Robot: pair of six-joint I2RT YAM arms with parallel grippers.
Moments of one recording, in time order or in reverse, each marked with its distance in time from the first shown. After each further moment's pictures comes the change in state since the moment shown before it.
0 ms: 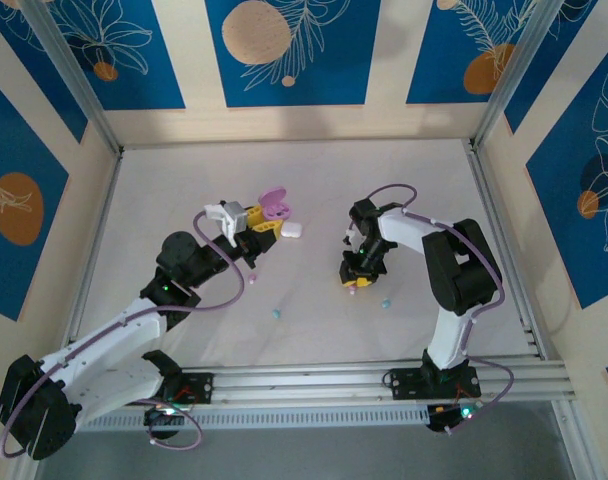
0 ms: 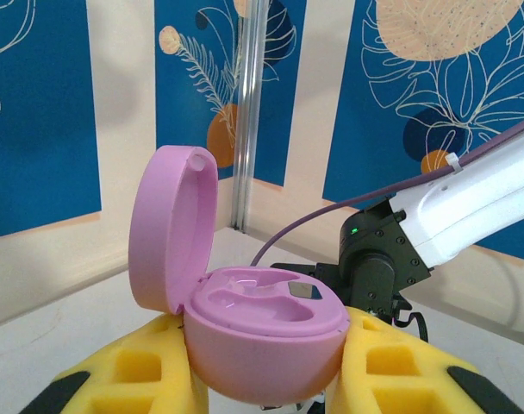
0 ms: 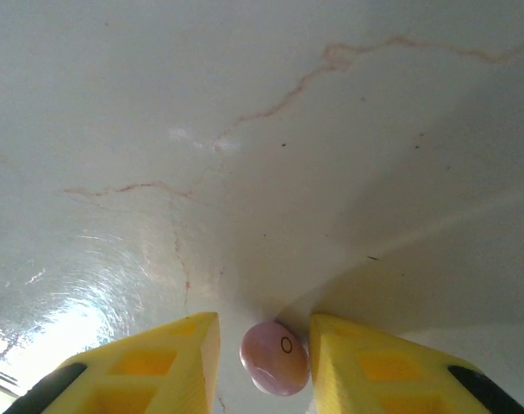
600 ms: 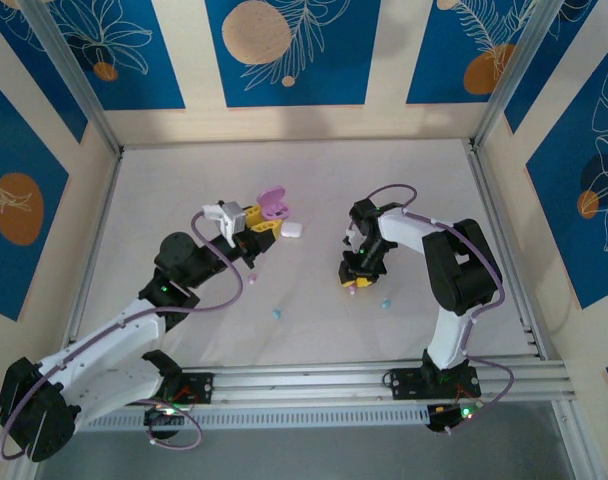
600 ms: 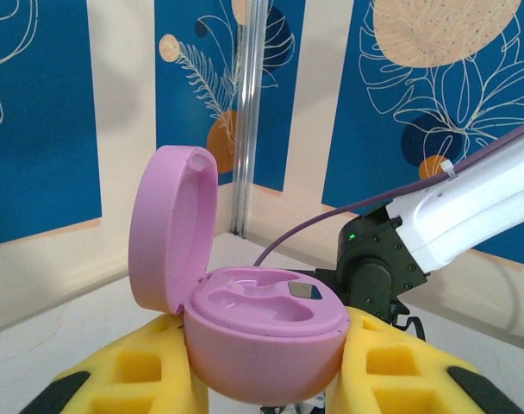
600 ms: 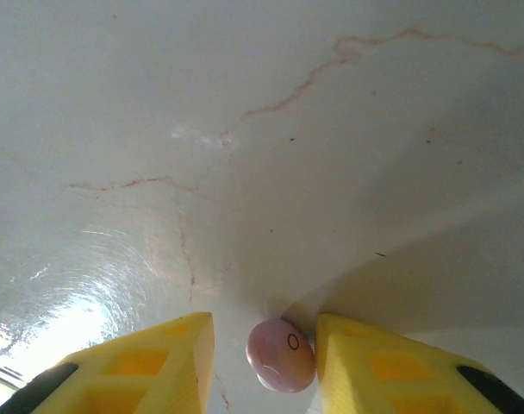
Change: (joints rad) left arm 0.000 -0.013 0.000 0.000 0.000 0.000; right arm 0.000 -0.002 0.000 -0.006 -0.012 -0.005
